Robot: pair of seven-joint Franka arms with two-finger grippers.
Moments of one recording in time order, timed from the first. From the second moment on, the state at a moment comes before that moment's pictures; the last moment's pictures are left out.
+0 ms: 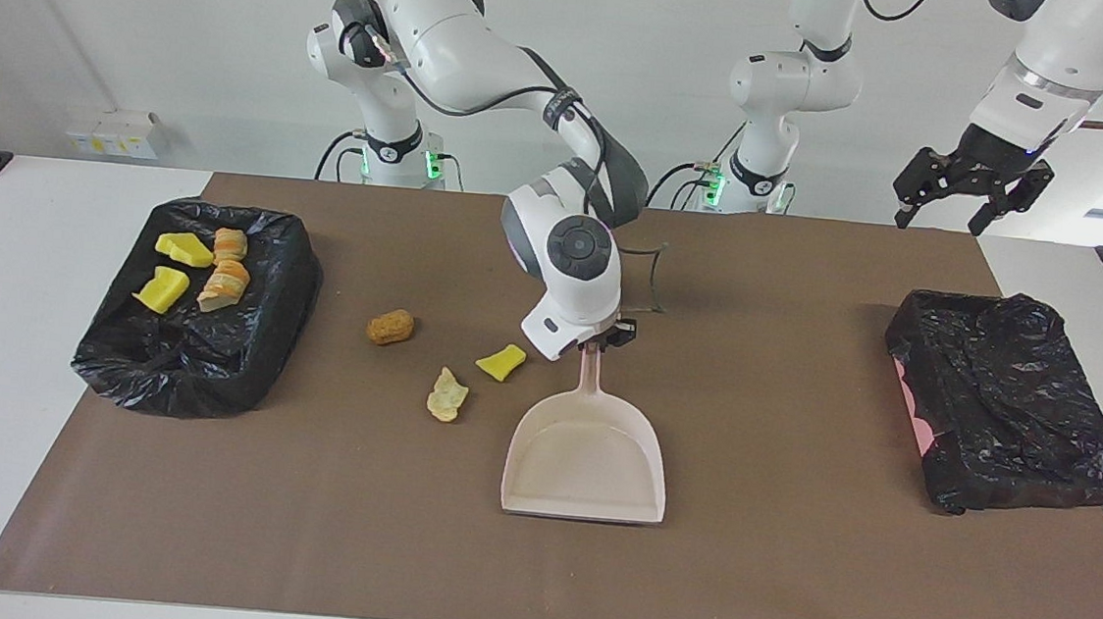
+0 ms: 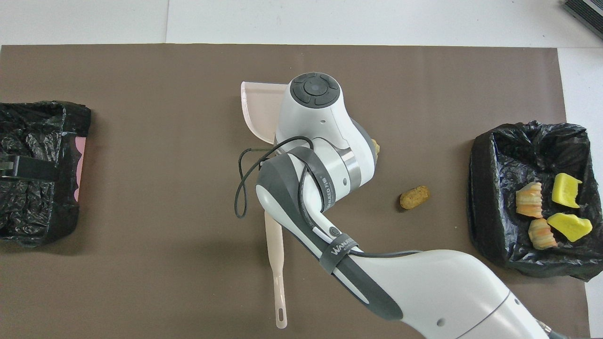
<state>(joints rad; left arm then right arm) 0.07 -0.12 -0.08 -1.65 -0.02 1.60 0.05 0.48 0.68 0.12 -1.28 0.18 1.85 0.60</state>
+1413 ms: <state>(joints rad) -0.10 0.13 -0.11 -1.63 -0.07 2.09 -0.15 0.70 0.17 0.14 -2.04 0.24 2.09 0.69</state>
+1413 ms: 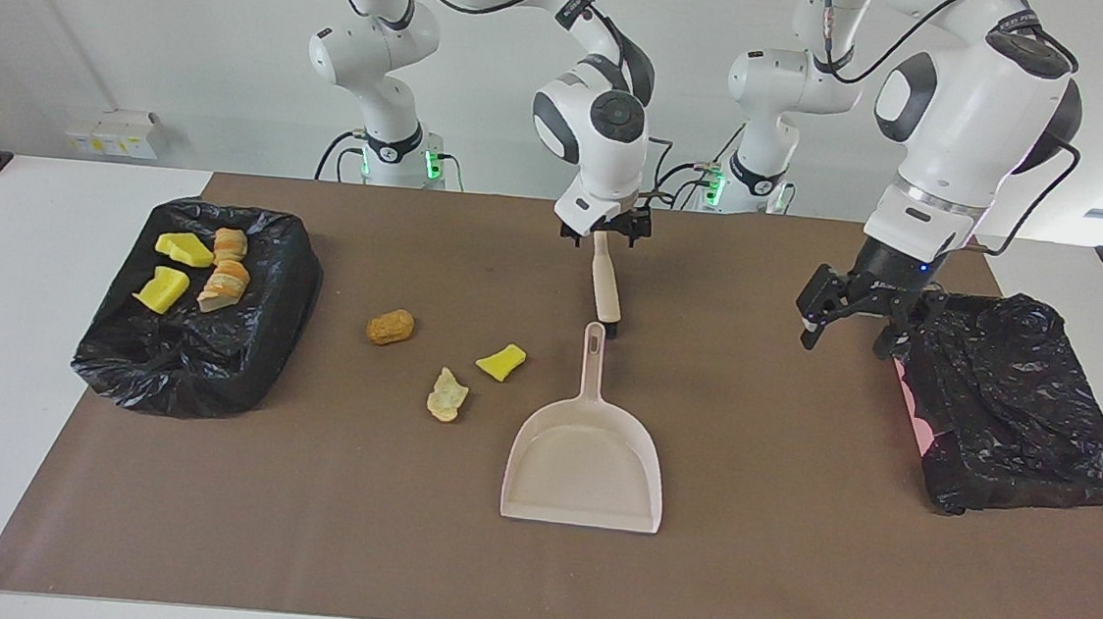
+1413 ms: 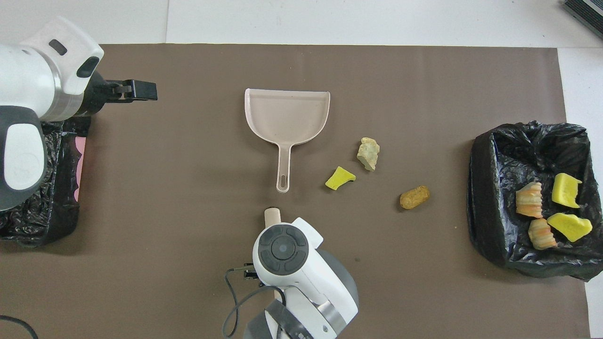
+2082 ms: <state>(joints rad) -0.37 0.38 -0.12 -1.58 -0.06 2.17 -0.38 0.78 0.12 0.14 -2.16 0.25 2.14 0.76</state>
